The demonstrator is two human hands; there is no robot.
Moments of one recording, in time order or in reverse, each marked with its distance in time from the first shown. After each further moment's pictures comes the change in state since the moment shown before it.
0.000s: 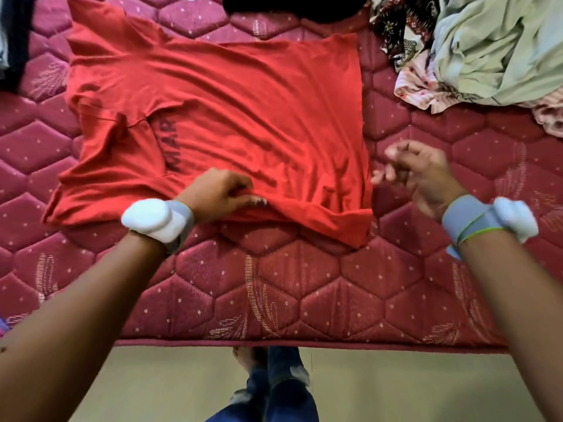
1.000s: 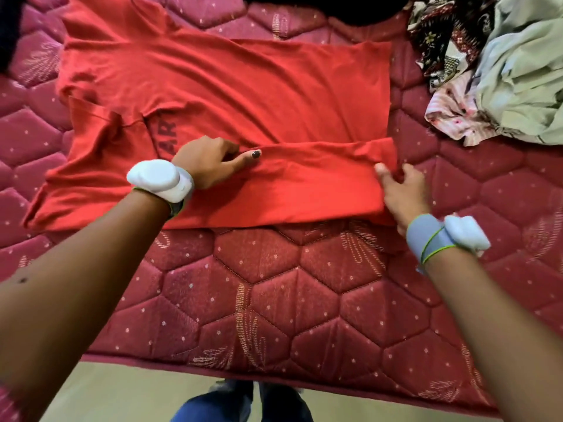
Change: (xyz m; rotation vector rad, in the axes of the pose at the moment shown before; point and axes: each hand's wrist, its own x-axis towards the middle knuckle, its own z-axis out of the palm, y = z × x) left_hand 0.068 -0.049 -0.020 0.149 0.051 -0.368; right_hand 0.082 0.039 0.018 -0.732 0.336 0.089
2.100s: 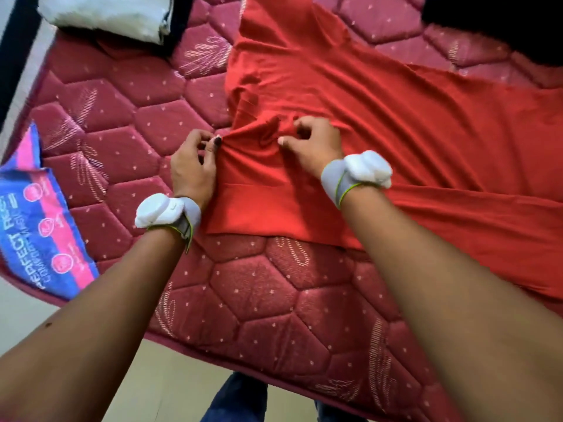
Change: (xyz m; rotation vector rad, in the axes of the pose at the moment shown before) left_hand -0.098 -0.223 -0.023 -0.550 0.675 -0.514; right_hand -0.095 -0.245 0.282 -0.162 -0.407 -0.506
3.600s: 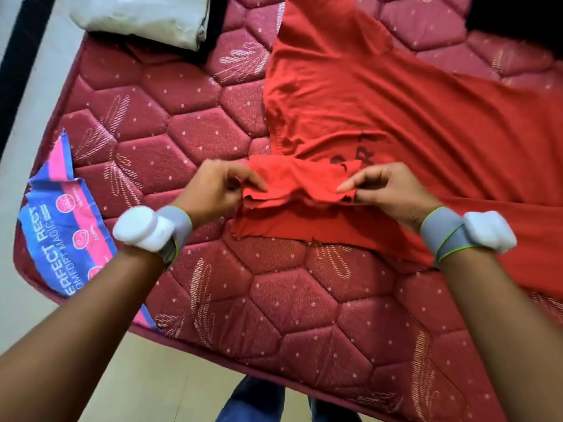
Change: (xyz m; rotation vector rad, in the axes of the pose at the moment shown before) left_hand 0.016 -0.019 -0.055 -0.138 -0.708 0.250; right_hand -0.047 0.027 -0.031 0.434 -0.367 0.049
